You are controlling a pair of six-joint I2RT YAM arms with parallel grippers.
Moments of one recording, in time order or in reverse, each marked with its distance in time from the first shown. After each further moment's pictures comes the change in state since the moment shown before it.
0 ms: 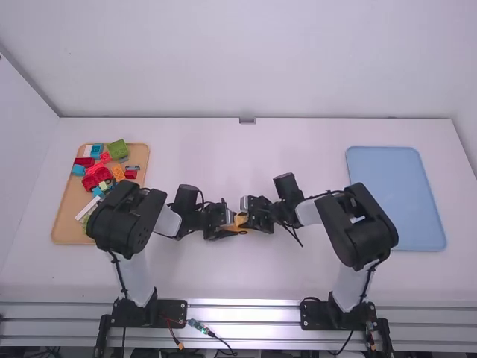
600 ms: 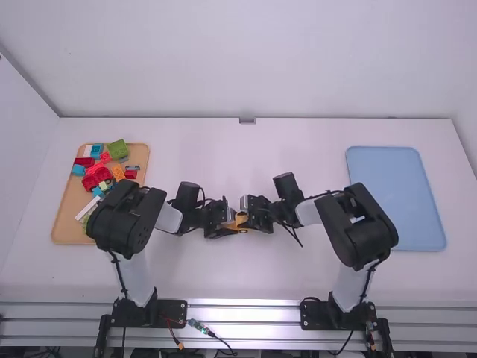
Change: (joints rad) left arm 0.000 0.000 0.044 -0.084 -0.004 0.011; right arm 0.000 0.001 0.000 0.018 -0.023 0.014
